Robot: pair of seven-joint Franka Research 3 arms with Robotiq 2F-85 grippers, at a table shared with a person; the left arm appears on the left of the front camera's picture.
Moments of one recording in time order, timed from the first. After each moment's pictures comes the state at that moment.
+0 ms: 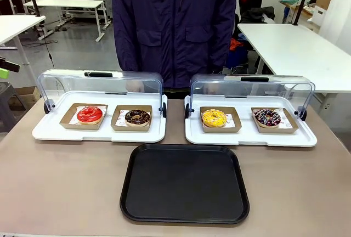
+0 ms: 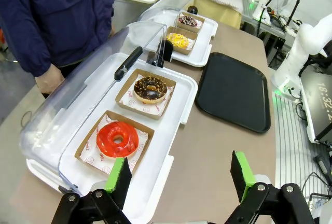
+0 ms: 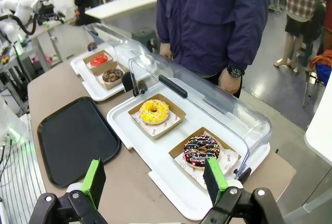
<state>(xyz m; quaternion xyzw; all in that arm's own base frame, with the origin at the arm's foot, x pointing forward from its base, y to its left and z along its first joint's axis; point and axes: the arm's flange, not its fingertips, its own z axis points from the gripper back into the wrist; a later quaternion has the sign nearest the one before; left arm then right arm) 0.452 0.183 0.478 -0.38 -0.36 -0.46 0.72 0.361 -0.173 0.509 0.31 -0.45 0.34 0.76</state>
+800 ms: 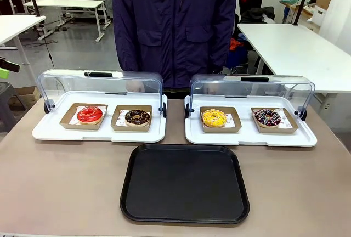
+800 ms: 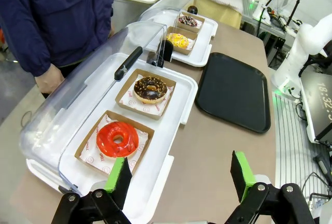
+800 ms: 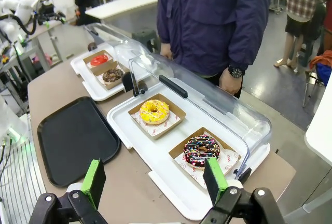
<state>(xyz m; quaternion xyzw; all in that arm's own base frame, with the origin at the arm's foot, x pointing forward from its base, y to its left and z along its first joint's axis) 0.452 0.183 0.478 -0.38 -0.36 -0.46 0.72 0.361 -0.173 0.509 0.31 -0.45 0.34 0.76</state>
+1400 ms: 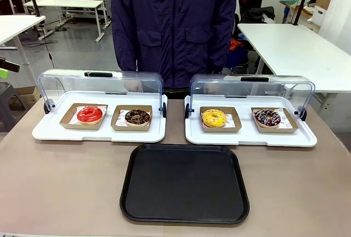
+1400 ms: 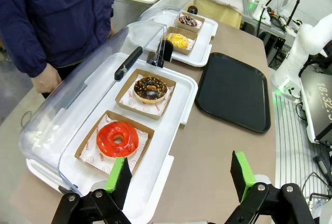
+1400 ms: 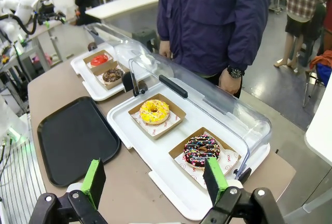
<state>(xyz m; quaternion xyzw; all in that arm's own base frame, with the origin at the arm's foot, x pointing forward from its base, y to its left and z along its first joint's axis) 0.452 0.183 0.478 -0.38 -0.36 -0.46 0.72 0.361 -0.173 0.509 0.31 -0.45 0.34 0.76</state>
